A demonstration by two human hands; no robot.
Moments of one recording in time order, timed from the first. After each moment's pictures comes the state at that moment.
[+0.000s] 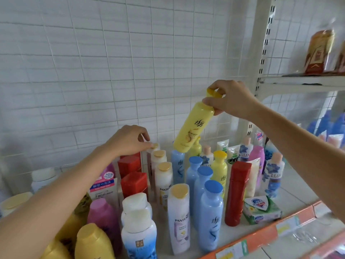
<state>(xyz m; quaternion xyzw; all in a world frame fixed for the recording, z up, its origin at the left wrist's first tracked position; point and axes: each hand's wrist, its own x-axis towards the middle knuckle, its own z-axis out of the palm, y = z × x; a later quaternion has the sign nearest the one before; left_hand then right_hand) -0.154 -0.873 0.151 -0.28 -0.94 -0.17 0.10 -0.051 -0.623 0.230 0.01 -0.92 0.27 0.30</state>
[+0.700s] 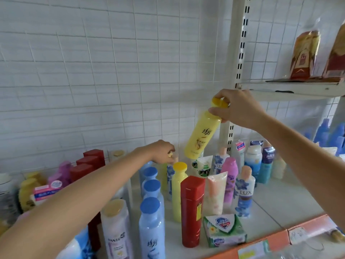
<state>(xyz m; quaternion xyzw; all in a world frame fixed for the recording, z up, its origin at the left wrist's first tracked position) -0.173 -0.666 0.121 -0.34 -0.94 -0.01 -0.02 -0.048 -0.474 0.224 0.02 -0.93 0.22 0.30</state>
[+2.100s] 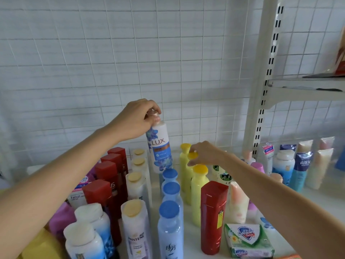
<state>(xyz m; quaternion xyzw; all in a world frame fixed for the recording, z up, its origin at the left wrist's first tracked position) -0.123 -0.759 0.211 -0.27 -0.91 -0.18 0.25 -0.163 -0.536 0.104 0.12 -0.99 0.08 0.01</state>
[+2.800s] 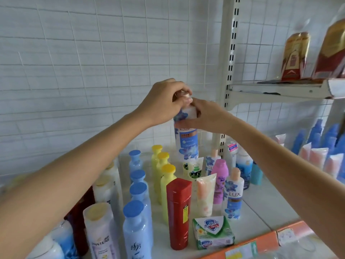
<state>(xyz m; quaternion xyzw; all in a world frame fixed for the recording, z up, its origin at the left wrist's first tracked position) -0.094 -0.637 0.239 -0.42 -0.80 -0.28 0.32 -0.054 -0.492 0.220 0.12 -0.94 0.24 0.21</state>
